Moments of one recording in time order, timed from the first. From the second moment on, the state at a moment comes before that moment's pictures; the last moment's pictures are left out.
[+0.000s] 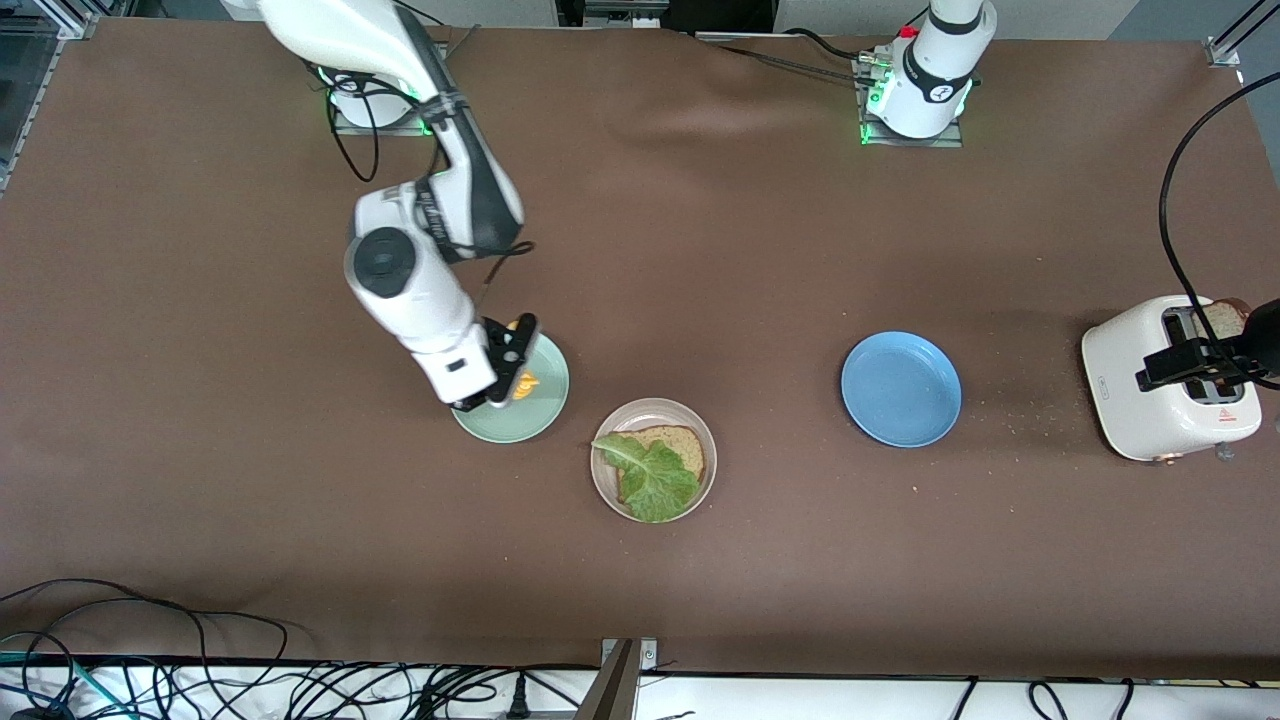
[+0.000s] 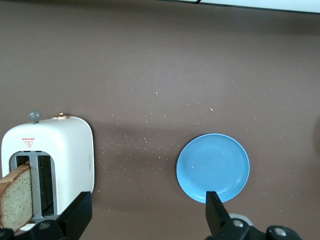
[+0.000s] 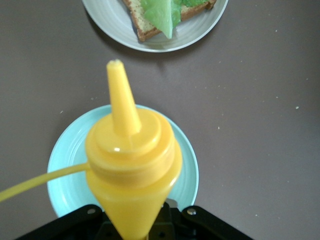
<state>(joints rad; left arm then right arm) 0.13 0.39 -0.04 -1.22 0.00 1.61 0.01 0.82 0.58 -0.37 -1.66 0.18 2.32 -0.85</state>
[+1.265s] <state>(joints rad) 0.13 0.39 -0.04 -1.22 0.00 1.61 0.01 0.92 0.98 -0.38 -1.23 -0.26 2.22 -0.41</state>
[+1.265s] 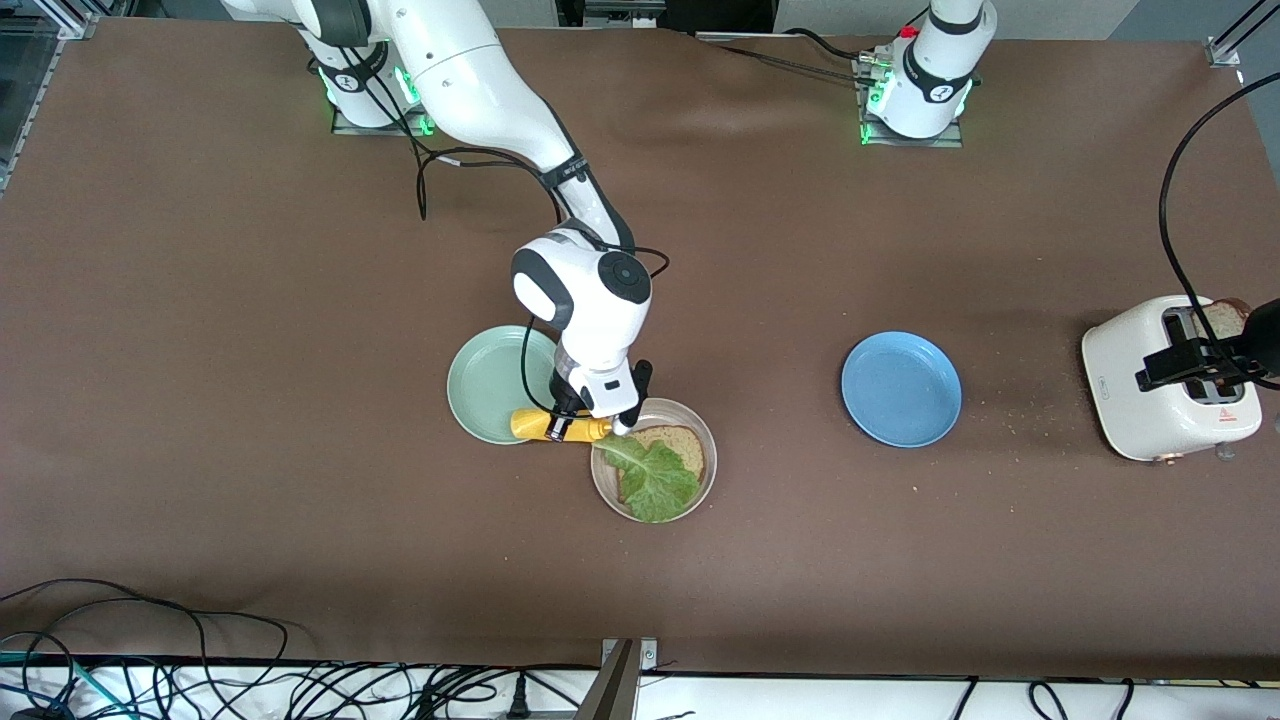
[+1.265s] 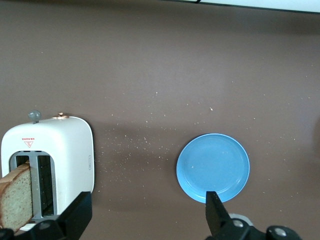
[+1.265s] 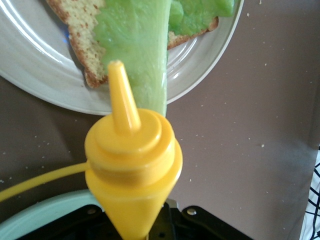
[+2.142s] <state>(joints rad) 0.13 0.39 -0.04 -1.23 0.00 1.61 0.01 0.77 0.71 -0.43 -1.16 -0.09 1.68 -0.58</state>
